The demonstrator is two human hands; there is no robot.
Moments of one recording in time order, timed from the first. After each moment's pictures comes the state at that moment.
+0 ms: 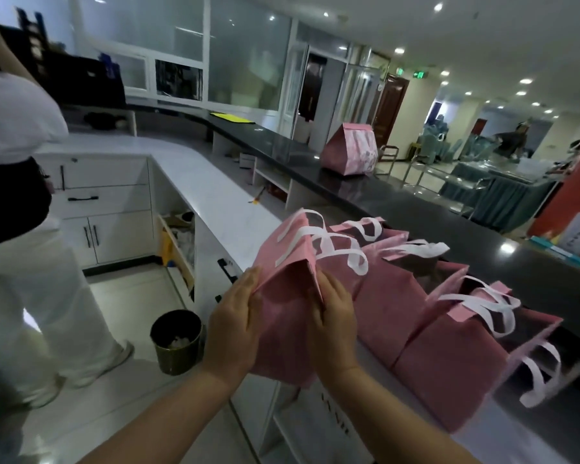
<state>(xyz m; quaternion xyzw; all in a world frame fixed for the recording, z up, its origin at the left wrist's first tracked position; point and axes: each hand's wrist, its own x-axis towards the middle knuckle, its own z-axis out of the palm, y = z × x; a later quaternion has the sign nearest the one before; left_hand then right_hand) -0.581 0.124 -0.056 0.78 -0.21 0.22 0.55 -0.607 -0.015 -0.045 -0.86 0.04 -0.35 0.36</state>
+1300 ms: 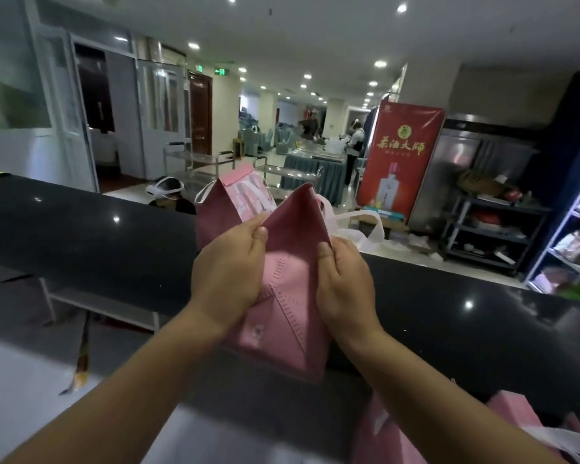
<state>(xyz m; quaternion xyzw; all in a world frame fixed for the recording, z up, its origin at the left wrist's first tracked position) 0.019 -0.168 0.115 0.72 -0.45 0.14 0.51 -0.104 -0.249 0.107 -0.78 0.29 -0.49 0.24</state>
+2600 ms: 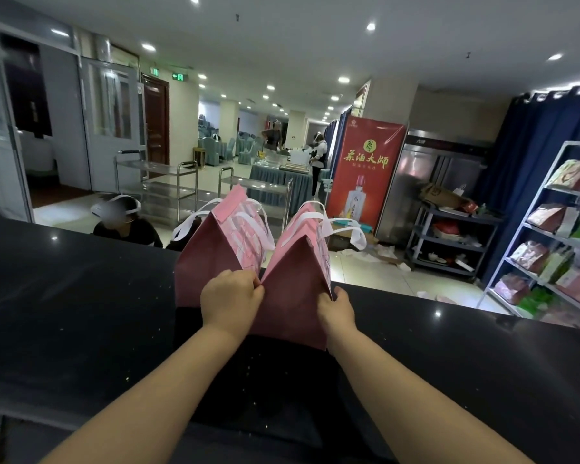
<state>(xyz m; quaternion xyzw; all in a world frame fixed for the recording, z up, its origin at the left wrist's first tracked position) 0.196 -0.331 0.044 0.77 -0.47 0.17 0.39 0.055 -0.422 0.036 -0.59 0.54 -0.39 0.46</state>
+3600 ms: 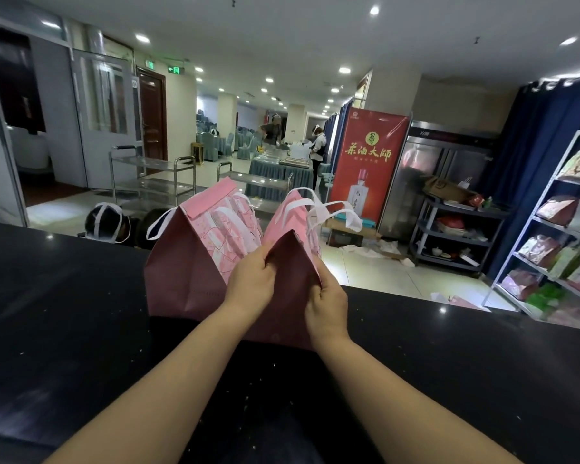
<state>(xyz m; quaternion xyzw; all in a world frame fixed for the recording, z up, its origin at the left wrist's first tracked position) 0.217 -0.412 0.052 0.67 -0.50 -0.07 0.55 0.099 -0.462 0.019 -0.72 0.37 -0.51 0.29</state>
